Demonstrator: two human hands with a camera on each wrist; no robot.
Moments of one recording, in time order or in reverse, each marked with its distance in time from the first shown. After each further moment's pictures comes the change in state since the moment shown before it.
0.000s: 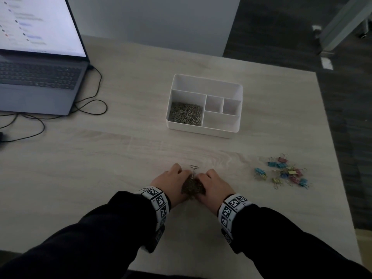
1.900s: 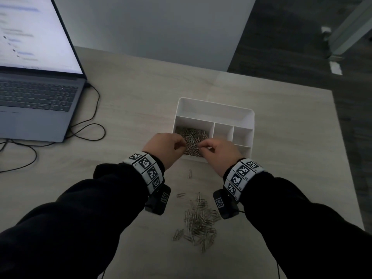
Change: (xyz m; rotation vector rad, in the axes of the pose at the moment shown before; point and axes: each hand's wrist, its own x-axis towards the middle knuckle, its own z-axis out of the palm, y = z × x) left_hand 0.102 -0.041 -0.153 -0.252 0.348 -0.058; right_hand 0.132 -0.026 -0.137 0.246 0.262 0.003
